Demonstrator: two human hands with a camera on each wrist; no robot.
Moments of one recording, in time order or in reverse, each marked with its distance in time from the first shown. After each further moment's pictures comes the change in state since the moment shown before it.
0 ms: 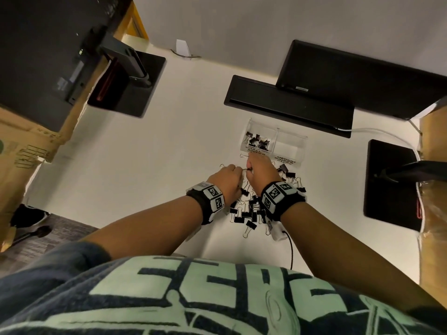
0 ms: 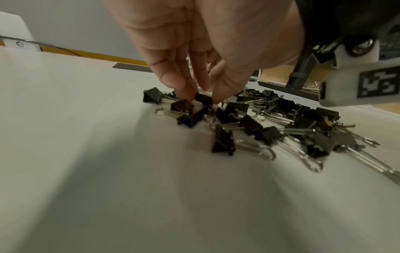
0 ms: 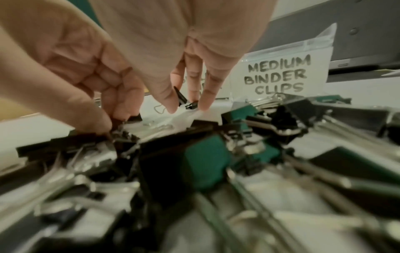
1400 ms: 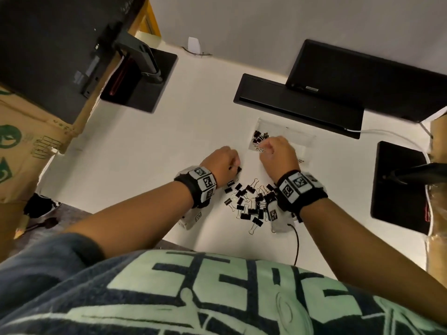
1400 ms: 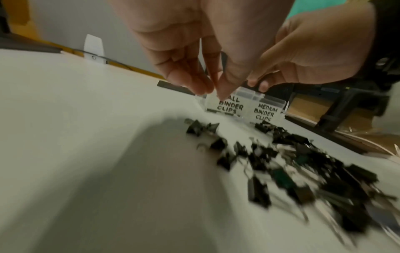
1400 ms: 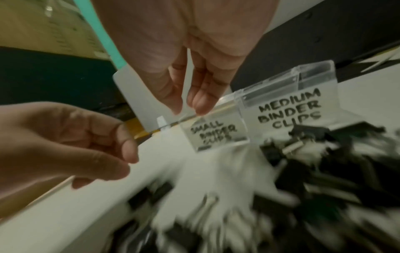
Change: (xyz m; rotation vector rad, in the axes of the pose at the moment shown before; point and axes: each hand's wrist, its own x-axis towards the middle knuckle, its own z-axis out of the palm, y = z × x) left_hand -0.001 -0.028 -0.040 -0.180 0.076 -0.045; right_hand -0.006 -0.022 -0.044 0.251 0.195 0.108
